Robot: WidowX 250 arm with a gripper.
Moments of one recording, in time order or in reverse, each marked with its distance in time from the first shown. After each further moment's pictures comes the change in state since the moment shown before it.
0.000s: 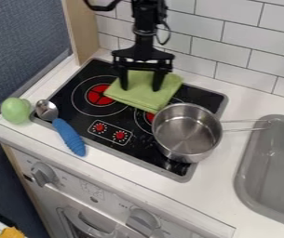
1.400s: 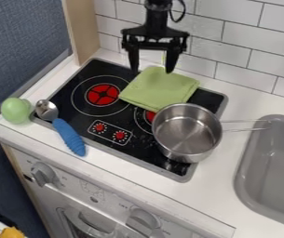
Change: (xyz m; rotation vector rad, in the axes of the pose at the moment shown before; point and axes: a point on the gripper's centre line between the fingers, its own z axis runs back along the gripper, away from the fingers) arm 0.003 -0.003 0.047 0.010 -0.044 0.018
